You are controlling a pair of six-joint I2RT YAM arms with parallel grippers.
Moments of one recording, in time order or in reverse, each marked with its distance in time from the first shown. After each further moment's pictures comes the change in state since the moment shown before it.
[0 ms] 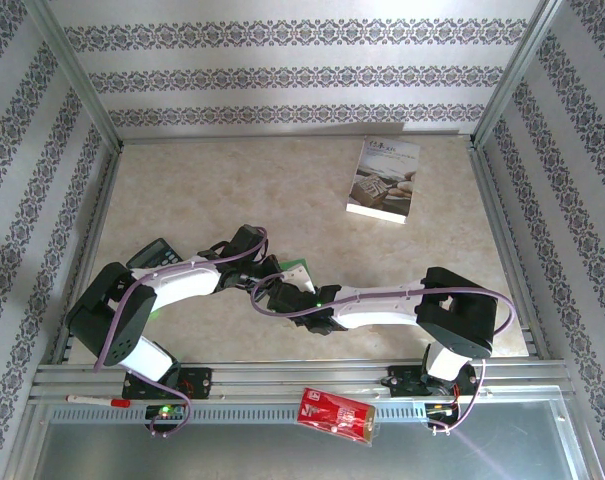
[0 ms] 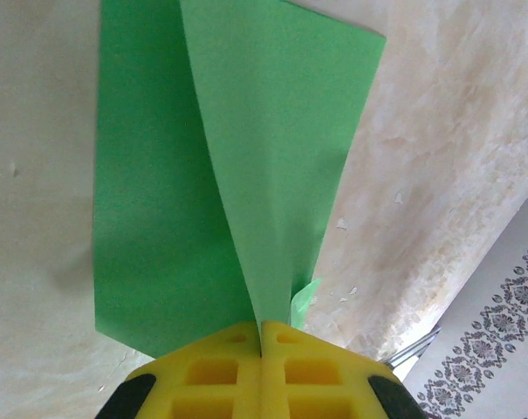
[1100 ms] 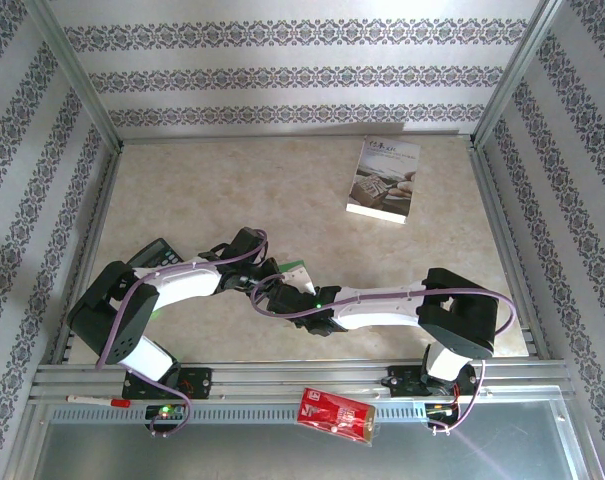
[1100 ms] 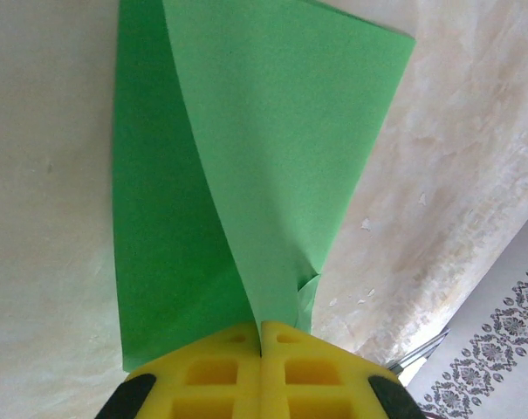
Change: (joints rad) left arm 0.000 0.010 -0.017 0.004 0.003 0.000; right arm 0.008 -0.007 0.004 -0.019 0.000 0.027
